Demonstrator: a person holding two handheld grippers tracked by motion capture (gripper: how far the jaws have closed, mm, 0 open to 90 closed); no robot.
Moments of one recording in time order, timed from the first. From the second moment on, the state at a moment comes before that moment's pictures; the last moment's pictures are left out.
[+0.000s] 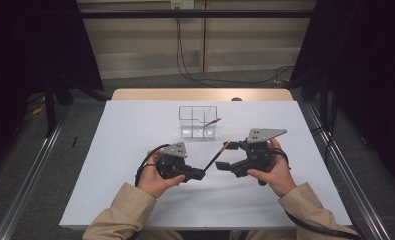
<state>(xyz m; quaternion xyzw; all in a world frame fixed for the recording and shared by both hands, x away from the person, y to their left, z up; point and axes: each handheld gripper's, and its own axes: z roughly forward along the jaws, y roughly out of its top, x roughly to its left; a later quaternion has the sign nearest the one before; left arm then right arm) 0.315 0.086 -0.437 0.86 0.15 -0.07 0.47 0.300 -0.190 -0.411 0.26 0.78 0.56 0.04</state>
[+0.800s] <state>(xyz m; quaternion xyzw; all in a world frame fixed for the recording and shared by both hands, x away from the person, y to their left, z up) 0.317 0.073 -0.440 0.86 0.15 -0.08 0.48 0.304 -0.192 -0.411 0.27 0.76 0.59 -0.01</state>
